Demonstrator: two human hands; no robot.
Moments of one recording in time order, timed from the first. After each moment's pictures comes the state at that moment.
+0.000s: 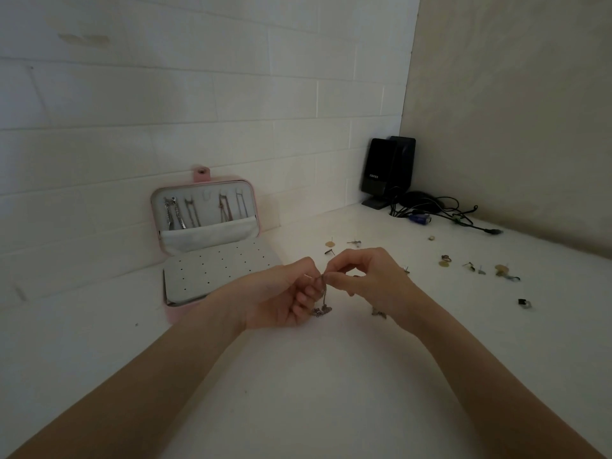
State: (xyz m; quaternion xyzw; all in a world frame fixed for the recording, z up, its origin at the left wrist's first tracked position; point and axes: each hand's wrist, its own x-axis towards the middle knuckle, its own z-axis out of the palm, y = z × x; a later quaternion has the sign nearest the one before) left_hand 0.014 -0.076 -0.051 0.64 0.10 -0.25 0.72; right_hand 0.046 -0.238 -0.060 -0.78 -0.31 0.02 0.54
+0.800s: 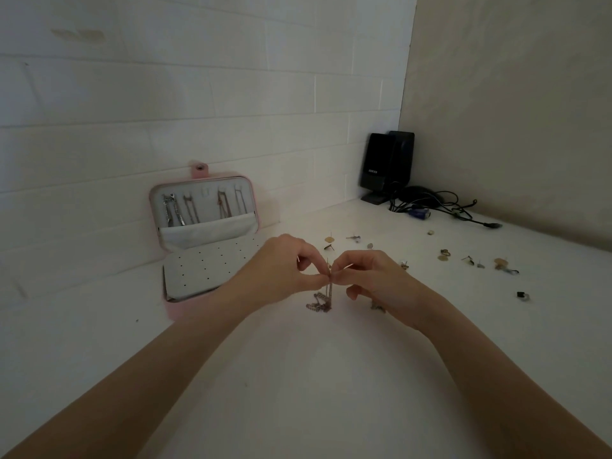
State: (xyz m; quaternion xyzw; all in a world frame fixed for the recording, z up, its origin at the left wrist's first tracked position) left_hand 0.012 -0.074 -0.042 0.93 -0.15 0.12 0.30; right_hand 0.051 -0.246 -0.067 -0.75 -0.25 0.15 0.60
